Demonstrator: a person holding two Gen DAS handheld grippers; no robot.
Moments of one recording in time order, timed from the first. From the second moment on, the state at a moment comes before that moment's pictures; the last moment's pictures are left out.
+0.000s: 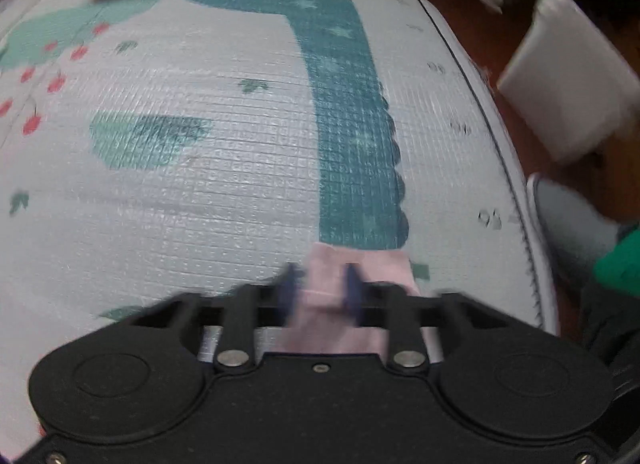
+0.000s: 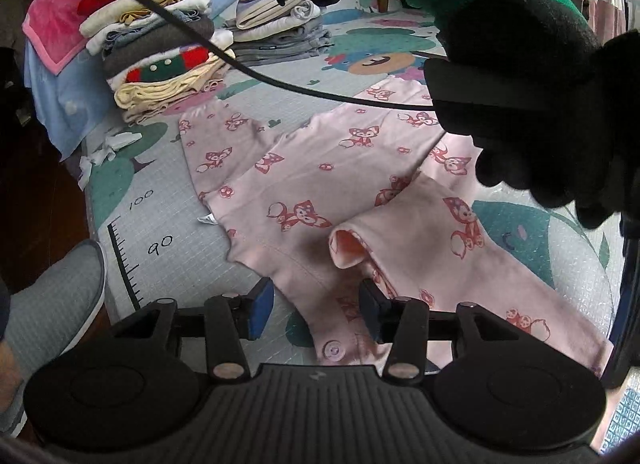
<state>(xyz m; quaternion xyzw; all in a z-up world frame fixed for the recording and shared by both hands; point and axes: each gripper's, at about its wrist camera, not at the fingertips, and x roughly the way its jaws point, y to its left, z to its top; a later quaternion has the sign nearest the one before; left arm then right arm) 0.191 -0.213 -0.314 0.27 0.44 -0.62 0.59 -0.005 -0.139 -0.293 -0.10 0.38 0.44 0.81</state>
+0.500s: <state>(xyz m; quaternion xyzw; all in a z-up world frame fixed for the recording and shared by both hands) 0.206 -0.128 -0.263 0.14 0.40 -0.61 0.66 -0.003 -0.135 -0.299 -0.10 0.39 0.43 0.81</state>
